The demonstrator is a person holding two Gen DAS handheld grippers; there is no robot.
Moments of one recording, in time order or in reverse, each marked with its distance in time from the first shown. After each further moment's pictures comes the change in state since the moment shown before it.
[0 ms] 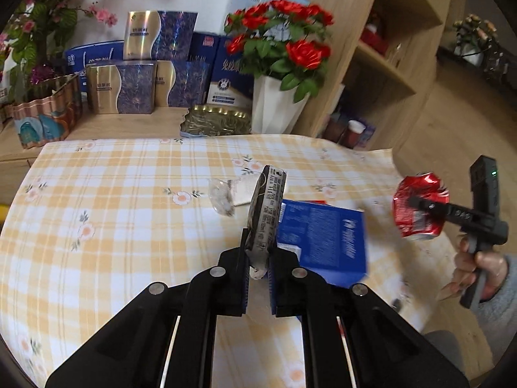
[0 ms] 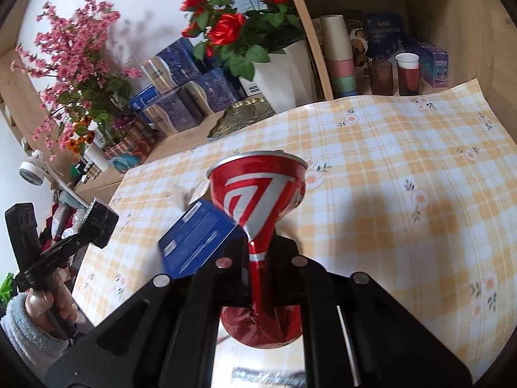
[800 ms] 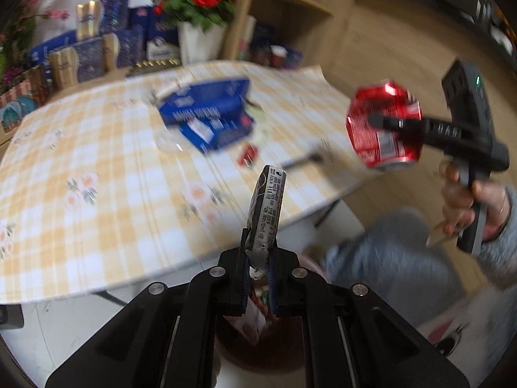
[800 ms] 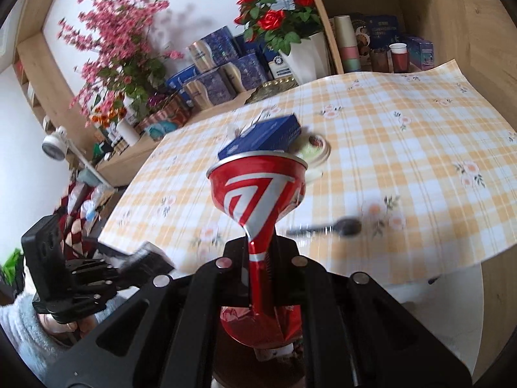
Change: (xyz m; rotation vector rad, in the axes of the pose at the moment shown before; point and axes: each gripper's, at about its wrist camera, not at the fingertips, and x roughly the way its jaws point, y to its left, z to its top) left arm -0.095 -0.100 -0.196 0.212 0.208 -0.130; right arm -0.121 0.063 -0.169 -0.048 -0.011 0.040
